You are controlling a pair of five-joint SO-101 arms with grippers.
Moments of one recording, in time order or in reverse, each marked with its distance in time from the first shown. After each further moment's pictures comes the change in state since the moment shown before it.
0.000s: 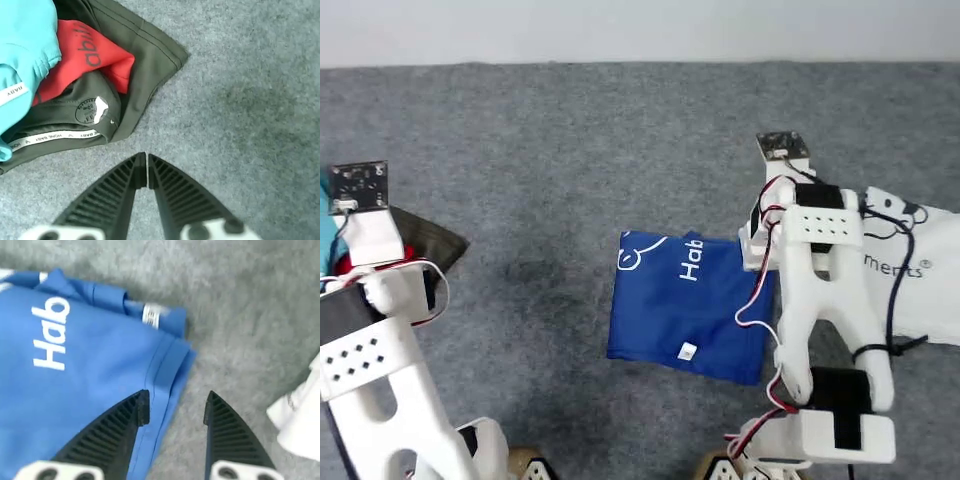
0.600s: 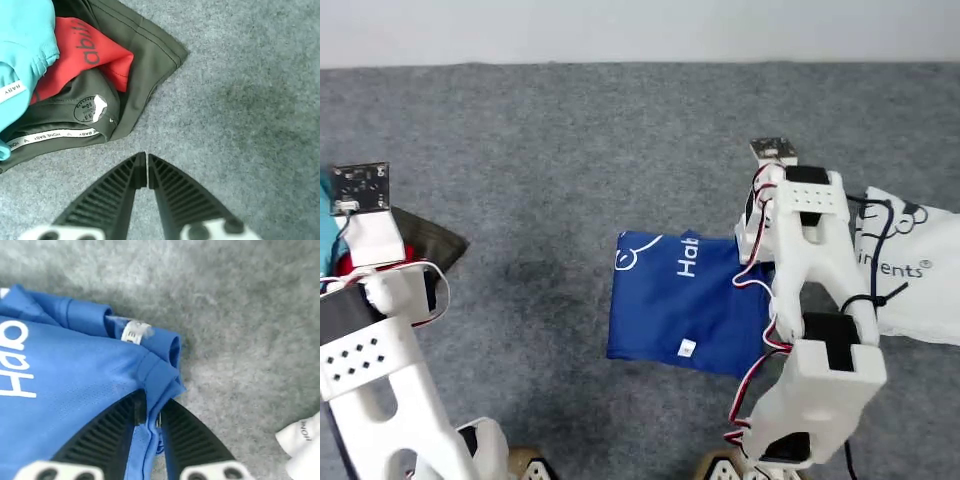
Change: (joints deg) left arm 0.0 0.0 0.4 0.0 -0.1; right arm 0.4 17.8 -14.8 4.6 0.0
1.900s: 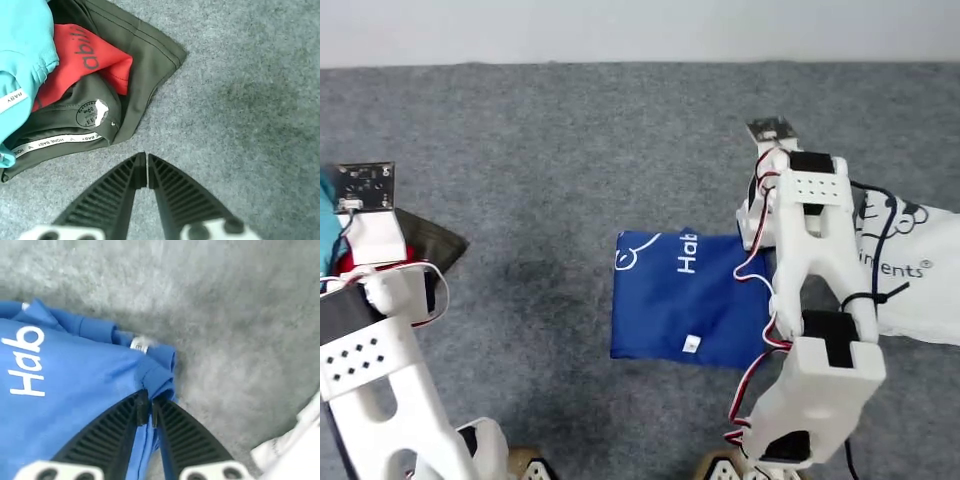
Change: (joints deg) left arm 0.0 0.0 0.0 -0.4 -2.6; right arm -0.2 0.6 -7.1 0.8 5.2
